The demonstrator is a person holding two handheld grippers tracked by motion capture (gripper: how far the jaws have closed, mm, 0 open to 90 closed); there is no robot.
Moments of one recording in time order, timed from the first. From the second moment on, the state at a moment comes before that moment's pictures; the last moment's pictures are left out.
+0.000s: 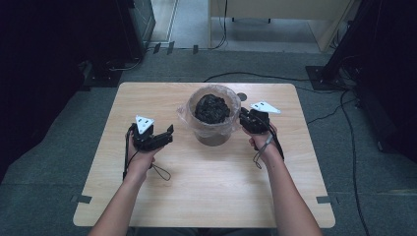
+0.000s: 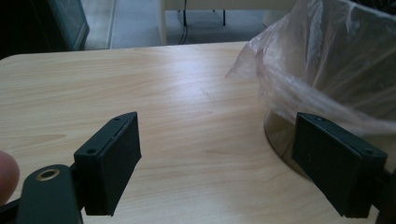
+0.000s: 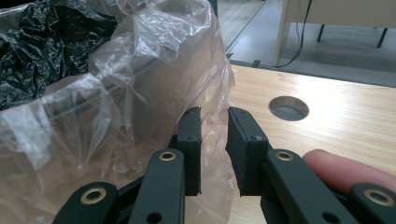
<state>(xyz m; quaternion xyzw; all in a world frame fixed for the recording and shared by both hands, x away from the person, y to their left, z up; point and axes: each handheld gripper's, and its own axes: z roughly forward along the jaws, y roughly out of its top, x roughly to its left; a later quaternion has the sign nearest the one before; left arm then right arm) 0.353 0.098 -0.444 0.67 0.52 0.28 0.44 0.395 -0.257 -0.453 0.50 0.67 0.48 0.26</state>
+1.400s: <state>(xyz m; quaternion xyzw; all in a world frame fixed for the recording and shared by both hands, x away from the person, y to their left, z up) 0.406 0.049 -0.454 0.66 0.56 0.24 0.44 0.390 -0.212 -0.461 0.53 0.67 0.47 0.24</state>
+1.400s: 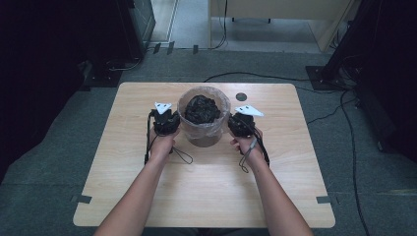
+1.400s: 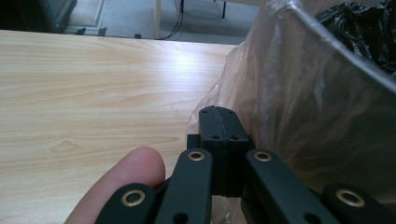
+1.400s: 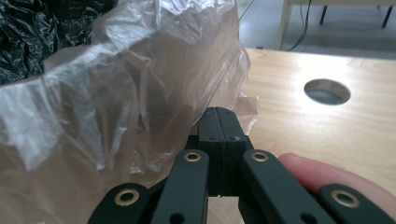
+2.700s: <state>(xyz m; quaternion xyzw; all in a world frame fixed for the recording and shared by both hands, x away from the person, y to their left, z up) 0.290 0.063 -0.460 0.67 0.54 0.25 0.44 0.281 -0.195 -0.465 0.53 0.68 0.45 0.22</state>
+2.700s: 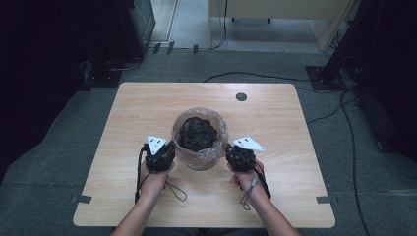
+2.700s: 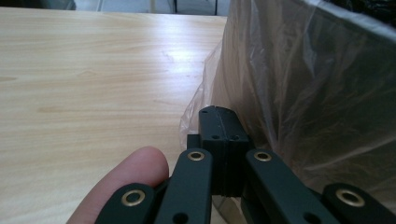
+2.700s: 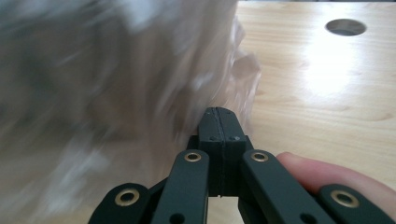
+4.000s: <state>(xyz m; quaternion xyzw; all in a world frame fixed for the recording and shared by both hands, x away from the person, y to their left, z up) 0.271 0.155 -0.514 0.68 0.61 0.21 0.36 0.273 -0.254 -0.509 0.61 0.65 0.40 0.23</state>
